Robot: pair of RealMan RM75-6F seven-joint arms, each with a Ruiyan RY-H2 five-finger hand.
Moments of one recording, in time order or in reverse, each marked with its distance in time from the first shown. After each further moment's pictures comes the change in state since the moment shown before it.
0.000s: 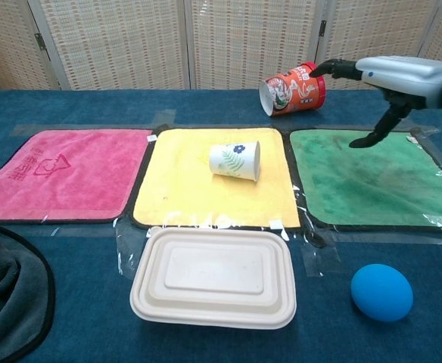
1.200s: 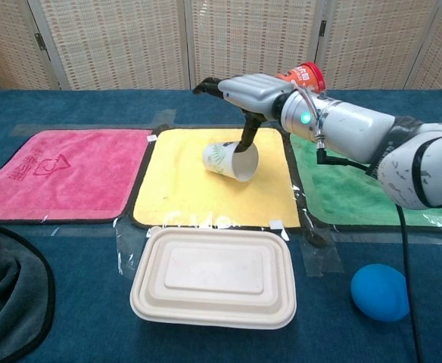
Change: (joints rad) left arm 0.011 0.025 -0.003 -0.006 -0.010 -0.006 -0.012; right arm 0.396 -0.478 0.015 0.601 -0.002 -0.090 0.088
